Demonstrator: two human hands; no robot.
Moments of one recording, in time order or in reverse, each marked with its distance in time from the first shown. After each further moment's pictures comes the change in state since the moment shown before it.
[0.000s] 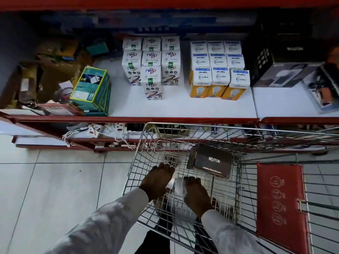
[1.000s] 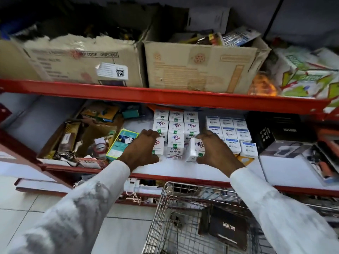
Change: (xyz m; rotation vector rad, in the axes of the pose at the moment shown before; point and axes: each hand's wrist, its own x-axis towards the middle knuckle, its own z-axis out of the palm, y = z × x) left_hand -0.030 -0.180 -0.248 -0.196 0.568 -0.178; right_hand 0.044 -0.101 -0.352 -0.096 0.538 -0.202
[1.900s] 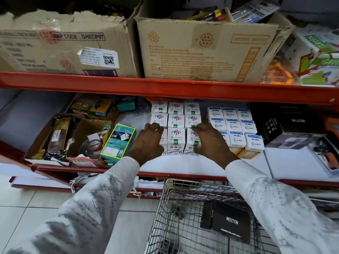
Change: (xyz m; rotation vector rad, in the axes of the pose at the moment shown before) left_hand 0.041 0.000 0.032 0.116 -0.030 -0.049; right_hand 0.047 0.015 0.042 -0.125 0.050 -0.060
